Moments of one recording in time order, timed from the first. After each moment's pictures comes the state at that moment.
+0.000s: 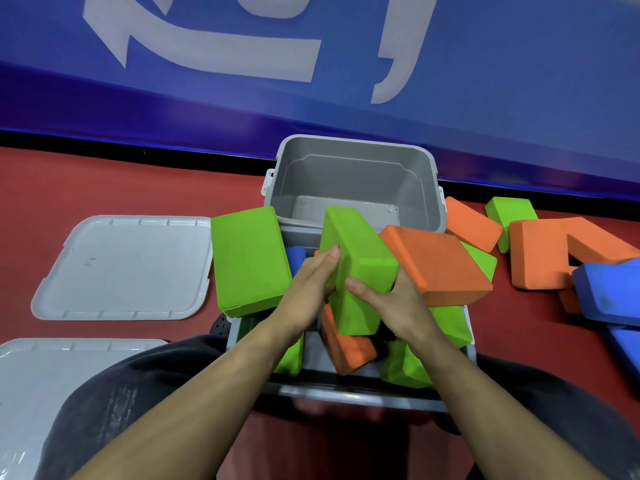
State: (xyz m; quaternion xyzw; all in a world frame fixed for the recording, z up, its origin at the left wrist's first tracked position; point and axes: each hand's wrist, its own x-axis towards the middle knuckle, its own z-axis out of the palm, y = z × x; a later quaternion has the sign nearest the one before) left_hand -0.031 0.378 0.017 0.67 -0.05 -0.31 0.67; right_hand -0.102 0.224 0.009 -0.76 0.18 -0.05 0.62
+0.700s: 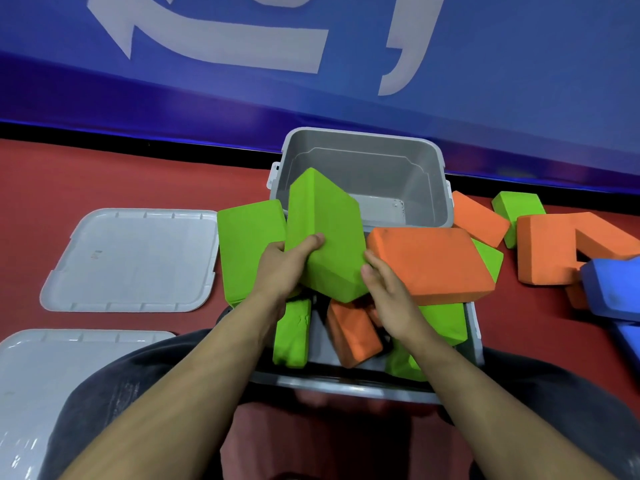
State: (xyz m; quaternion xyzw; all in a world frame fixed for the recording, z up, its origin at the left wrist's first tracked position) left_hand -0.001 0.404 0.027 0.72 0.14 -0.22 0.65; right_hand -0.098 0.238 -0.009 -0.78 0.16 0.01 0.60
